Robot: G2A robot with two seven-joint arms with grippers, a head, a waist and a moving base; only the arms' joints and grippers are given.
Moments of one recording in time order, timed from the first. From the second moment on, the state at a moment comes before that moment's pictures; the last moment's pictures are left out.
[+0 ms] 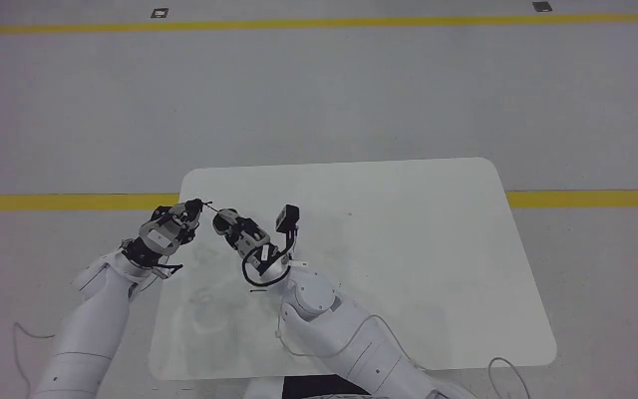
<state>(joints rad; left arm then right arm) 1.49 -1.01 -1.56 -1.34 -1.26 0.34 -1.24 -1.25 -1.75 0.74 -1.13 0.54 -0.34 0.16</state>
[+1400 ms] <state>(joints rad) 1.49 -1.01 -1.56 -1.34 -1.26 0.34 -1.24 -1.29 -1.74 0.80 -1.14 0.46 -0.34 0.09</state>
